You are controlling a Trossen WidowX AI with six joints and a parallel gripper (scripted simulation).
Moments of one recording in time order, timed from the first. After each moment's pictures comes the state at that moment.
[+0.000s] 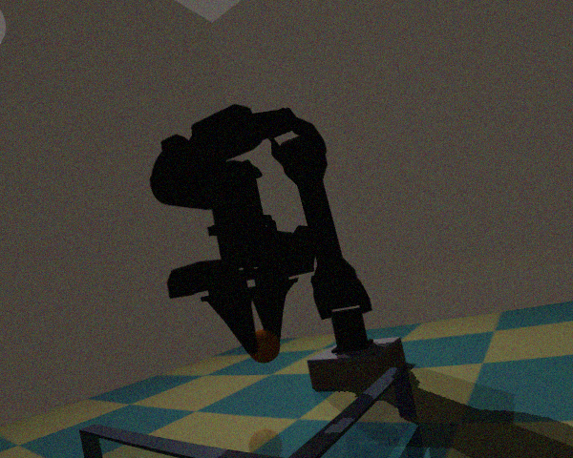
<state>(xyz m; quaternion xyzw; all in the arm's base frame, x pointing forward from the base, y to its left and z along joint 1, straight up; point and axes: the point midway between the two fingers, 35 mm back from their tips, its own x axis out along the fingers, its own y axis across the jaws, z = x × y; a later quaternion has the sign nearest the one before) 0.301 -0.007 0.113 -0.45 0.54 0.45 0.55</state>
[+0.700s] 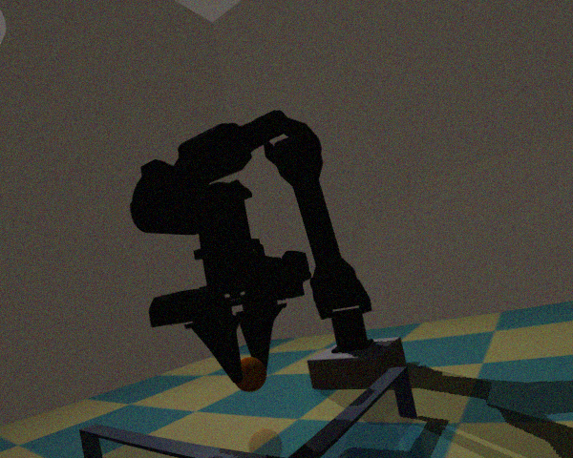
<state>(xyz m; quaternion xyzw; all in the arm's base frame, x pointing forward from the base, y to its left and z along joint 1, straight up) 0.320 -0.020 0.088 -0.46 0.53 0.44 0.56</state>
